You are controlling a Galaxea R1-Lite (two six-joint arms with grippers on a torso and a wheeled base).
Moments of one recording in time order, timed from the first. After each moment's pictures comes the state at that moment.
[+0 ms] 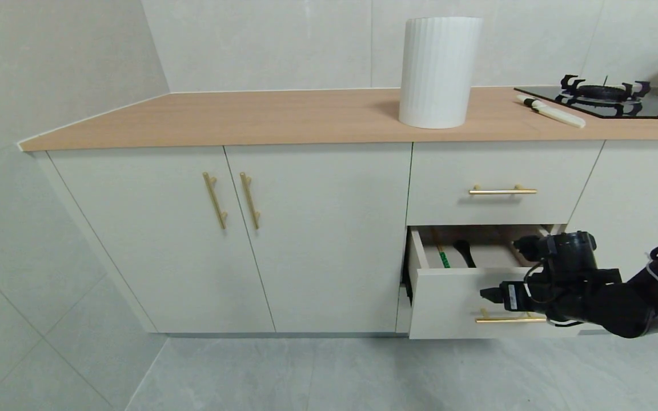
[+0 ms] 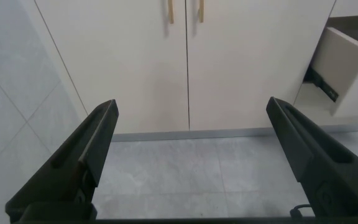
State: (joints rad) left arm 0.00 0.00 0.00 -0.01 -0.03 0.03; right arm 0.14 2.07 -0.78 -0.61 -0.02 0.10
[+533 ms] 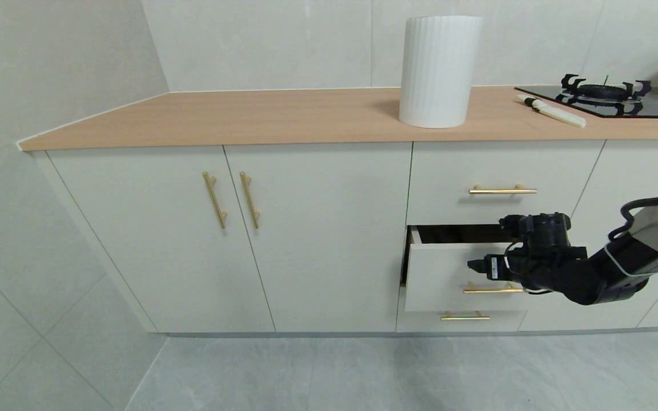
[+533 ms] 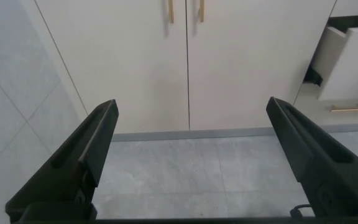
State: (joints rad) left arm 0.00 0.00 0.00 -0.01 -0.03 0.03; right arm 0.12 2.24 -1.07 -0.60 -0.02 0.09
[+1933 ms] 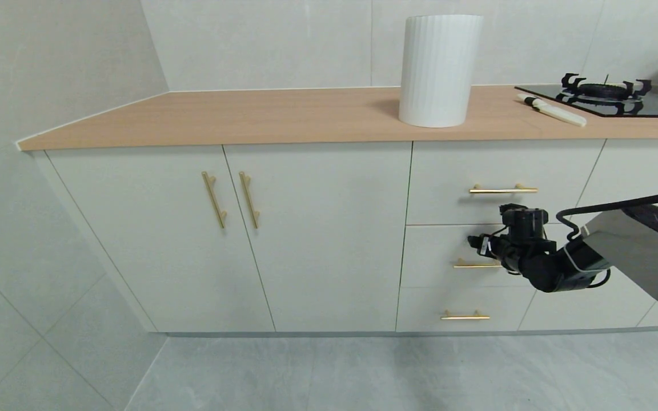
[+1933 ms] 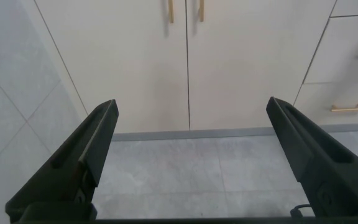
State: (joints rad) left arm 0.00 0.00 0.00 -0.01 -0.03 0.03; right arm 0.10 2.47 -1.38 -0.70 -0.20 0.26
